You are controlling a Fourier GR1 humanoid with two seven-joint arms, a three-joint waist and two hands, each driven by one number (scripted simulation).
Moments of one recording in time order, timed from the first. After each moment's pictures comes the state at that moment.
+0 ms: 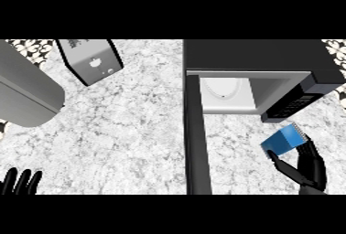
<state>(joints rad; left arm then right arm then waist) 0.69 0.02 -0.05 -2.24 0.10 -0.22 -0.29 -0.22 -0.23 -0.36 -0.51 -0.11 0.10 -0.99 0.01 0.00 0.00</state>
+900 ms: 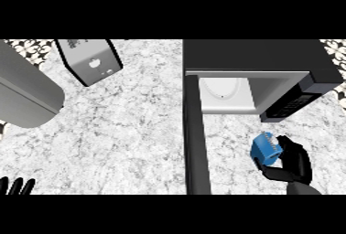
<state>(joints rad) 0.74 0.01 -0.01 -2.23 0.12 -0.26 -0.34 -0.20 -0.18 -0.25 -0.63 -0.16 0.27 -0.93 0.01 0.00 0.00</state>
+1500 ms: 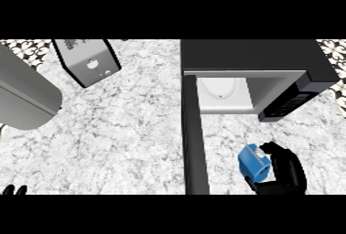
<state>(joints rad) 0.78 0.02 0.02 -2.23 0.16 -0.29 -0.37 0.02 -0.13 -0.05 -1.11 -0.14 0.31 -0.75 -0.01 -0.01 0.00</state>
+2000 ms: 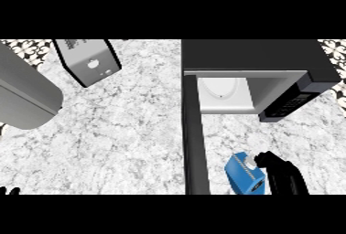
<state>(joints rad) 0.77 0.03 0.08 -2.23 0.21 -0.33 -0.35 0.28 -0.03 0.11 -1.66 -0.17 0.17 -0.42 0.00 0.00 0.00</state>
